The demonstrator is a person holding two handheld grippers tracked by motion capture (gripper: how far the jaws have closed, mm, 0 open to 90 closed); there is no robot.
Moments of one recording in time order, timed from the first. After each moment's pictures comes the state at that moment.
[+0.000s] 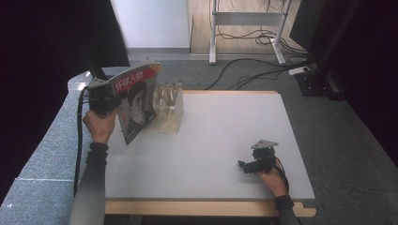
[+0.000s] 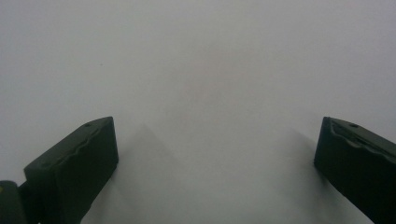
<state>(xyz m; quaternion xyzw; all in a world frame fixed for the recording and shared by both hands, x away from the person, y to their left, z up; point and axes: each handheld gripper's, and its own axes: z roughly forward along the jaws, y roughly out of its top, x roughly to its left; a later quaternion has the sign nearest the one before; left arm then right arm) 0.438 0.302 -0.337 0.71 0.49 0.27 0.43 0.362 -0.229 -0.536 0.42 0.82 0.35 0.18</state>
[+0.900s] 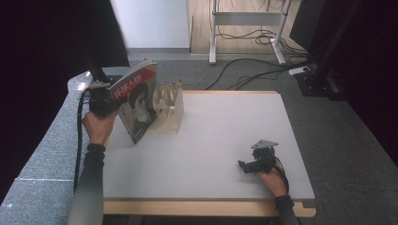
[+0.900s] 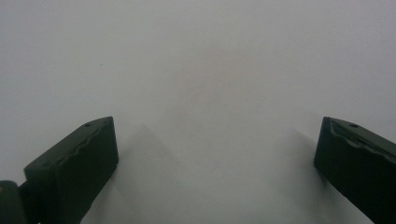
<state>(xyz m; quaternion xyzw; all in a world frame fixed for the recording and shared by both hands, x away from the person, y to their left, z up) 0.444 0.312 -0.348 0.72 0.51 0.23 0.41 0.362 -0.229 -0.536 0.42 0.82 0.35 0.17</state>
